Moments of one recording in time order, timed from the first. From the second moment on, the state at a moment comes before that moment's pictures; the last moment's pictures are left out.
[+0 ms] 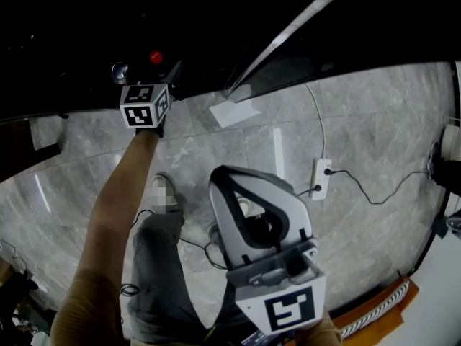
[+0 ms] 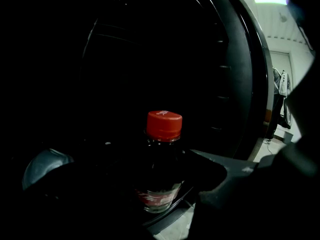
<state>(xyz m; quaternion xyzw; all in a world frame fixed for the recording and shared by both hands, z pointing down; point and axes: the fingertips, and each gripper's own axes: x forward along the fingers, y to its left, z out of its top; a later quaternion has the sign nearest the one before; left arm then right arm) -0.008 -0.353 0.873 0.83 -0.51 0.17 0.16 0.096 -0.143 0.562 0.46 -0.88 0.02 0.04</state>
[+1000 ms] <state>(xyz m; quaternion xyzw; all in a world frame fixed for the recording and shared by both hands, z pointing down) 0.013 -0.277 0.859 0.89 -0.42 0.16 0.11 0.067 -0.143 0.578 0.47 -0.88 0.06 0.04</state>
